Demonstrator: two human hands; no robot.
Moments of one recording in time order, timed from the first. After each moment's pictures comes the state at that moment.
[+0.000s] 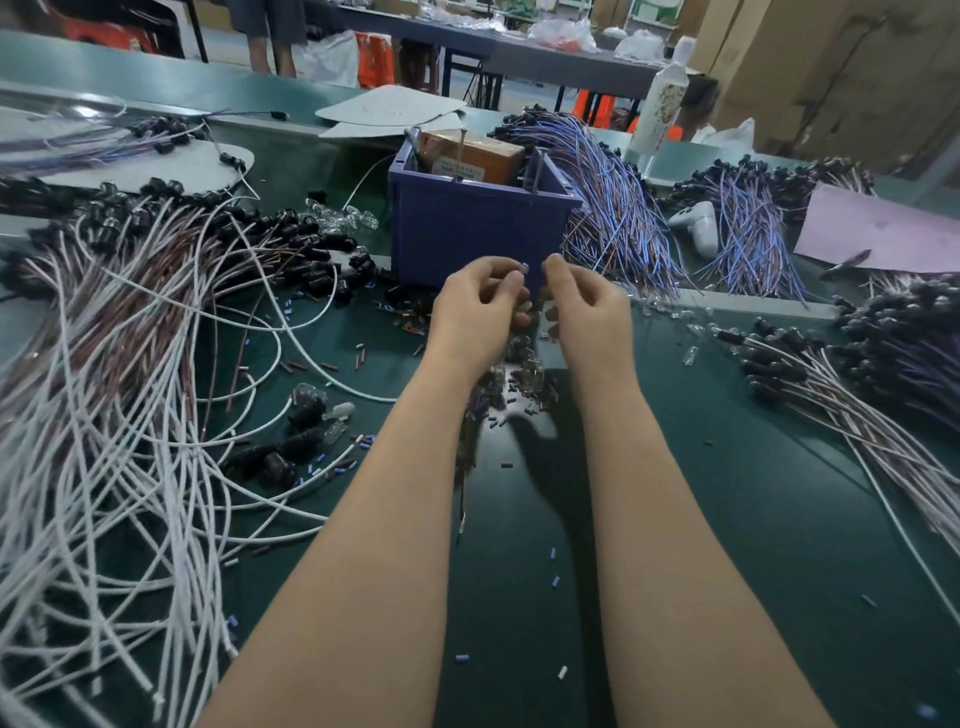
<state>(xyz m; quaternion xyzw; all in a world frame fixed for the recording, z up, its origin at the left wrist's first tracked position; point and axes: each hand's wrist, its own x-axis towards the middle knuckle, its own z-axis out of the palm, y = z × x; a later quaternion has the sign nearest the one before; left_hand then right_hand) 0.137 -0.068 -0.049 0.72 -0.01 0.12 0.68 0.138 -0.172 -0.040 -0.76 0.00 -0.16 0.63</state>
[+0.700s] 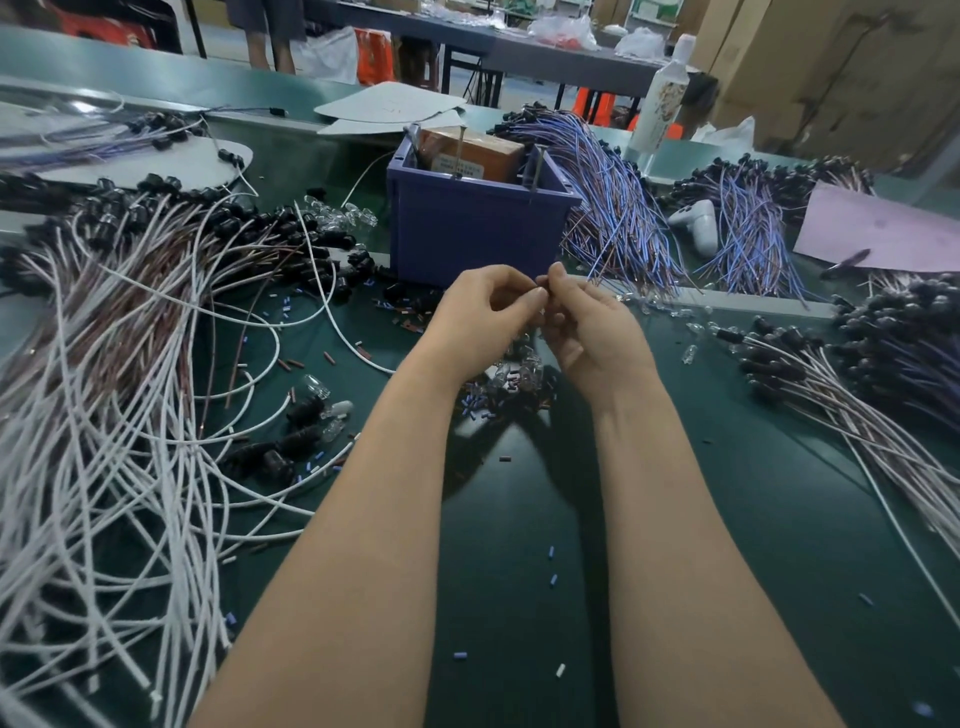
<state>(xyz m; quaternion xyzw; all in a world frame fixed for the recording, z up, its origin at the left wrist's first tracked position) 0.129 -0.060 -0.043 0.79 -0.09 0.08 0.61 0.141 -0.177 -0.039 -0.54 0.03 0.01 0.84</state>
